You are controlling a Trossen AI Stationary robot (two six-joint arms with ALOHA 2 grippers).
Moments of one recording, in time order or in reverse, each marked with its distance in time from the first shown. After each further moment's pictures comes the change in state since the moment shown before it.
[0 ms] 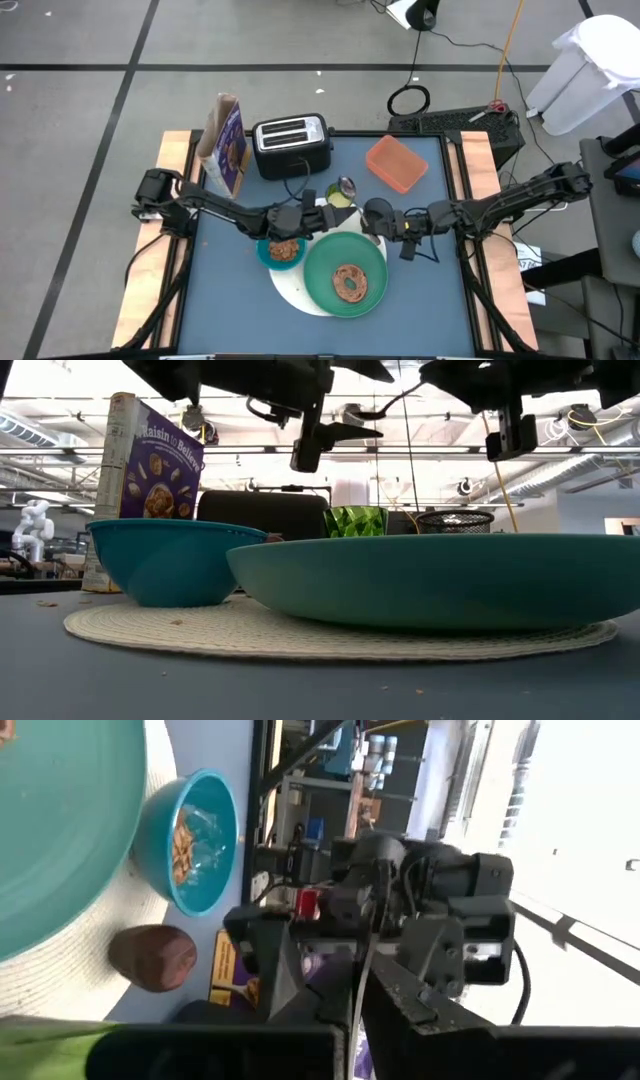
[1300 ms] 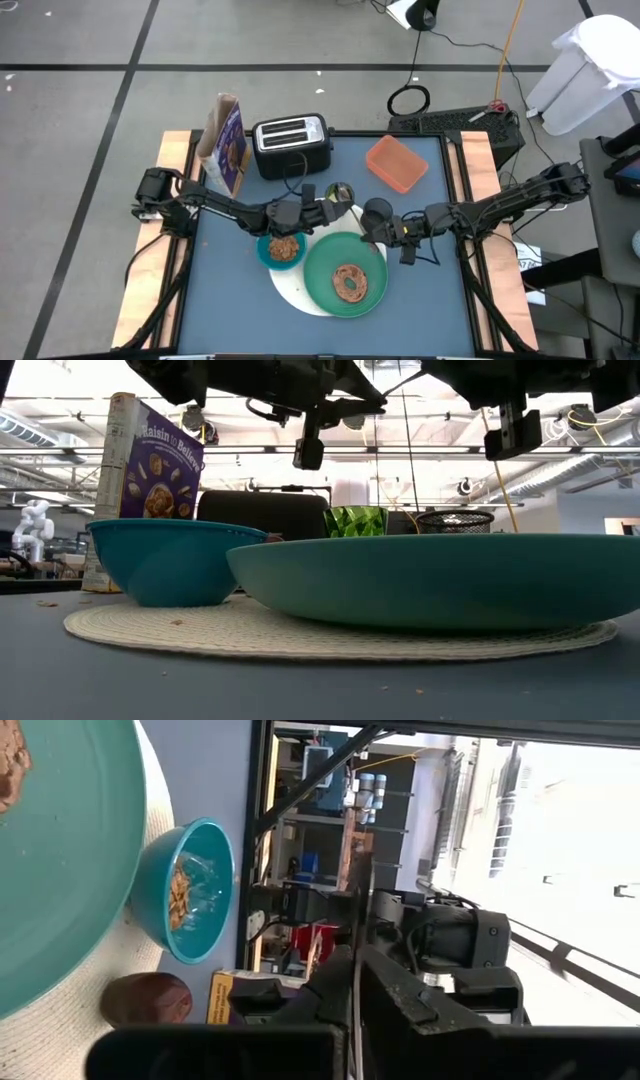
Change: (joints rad) left arm 0.024 0.000 0.000 0.041 -0.003 0.037; right arm 0.000 0.055 0.001 0.073 -0.095 0.028
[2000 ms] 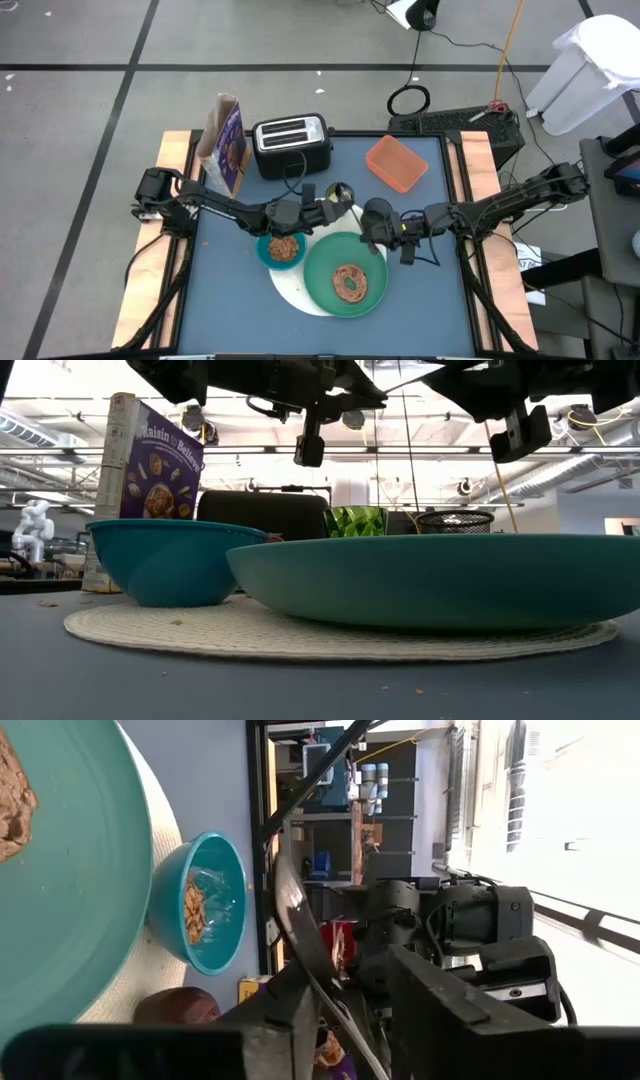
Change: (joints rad) left arm 0.000 -0.002 0.001 0.009 0.004 0.027; right arm 0.000 0.001 -0.002 -0.002 0.002 0.134
